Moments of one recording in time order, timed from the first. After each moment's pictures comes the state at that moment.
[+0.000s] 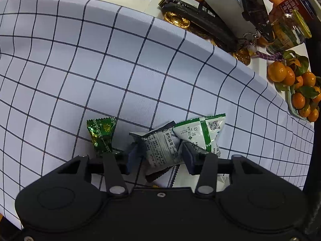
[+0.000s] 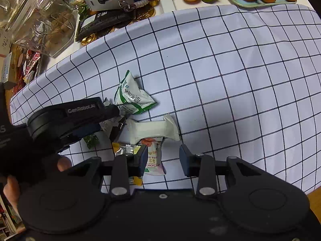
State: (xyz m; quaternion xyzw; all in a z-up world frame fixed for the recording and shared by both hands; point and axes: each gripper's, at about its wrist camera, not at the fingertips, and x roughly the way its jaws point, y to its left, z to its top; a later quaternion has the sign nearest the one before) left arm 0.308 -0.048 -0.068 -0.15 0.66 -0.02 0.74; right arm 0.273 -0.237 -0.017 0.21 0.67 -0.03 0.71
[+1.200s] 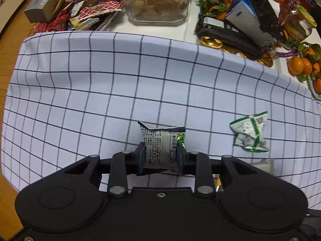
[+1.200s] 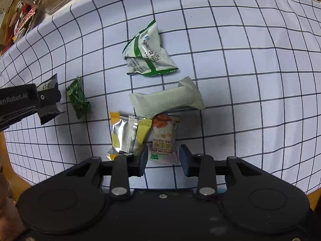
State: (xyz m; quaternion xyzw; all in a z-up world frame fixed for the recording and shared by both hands) left arm 0.293 -0.003 -0.023 -0.01 0.63 0.02 0.78; right arm 0.263 -0.172 -0.061 0.14 0.72 -0.01 0.68
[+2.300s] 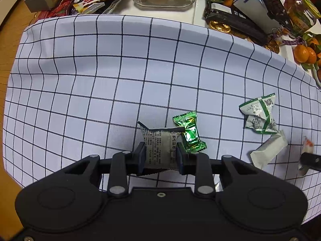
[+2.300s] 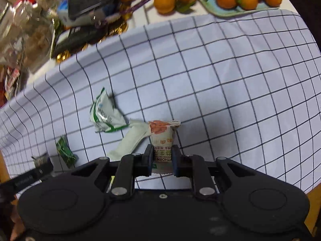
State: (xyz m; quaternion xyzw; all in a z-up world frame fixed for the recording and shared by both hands) left arm 0.286 0.006 -0.025 -0.01 0.65 0.02 0.76; right arm 0.279 -0.253 -0.028 0.20 0.66 -0.09 0.72
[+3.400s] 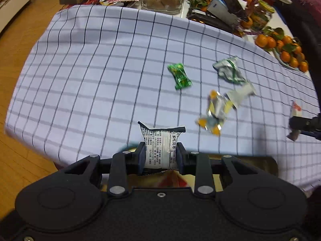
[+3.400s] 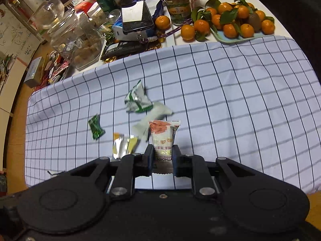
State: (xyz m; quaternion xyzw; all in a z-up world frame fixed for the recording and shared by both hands) left arm 0.113 0.025 0.016 -0.05 0.57 -0.02 0.82; right arm 0.152 -0.230 0.033 0.17 0.54 -0.01 0.82
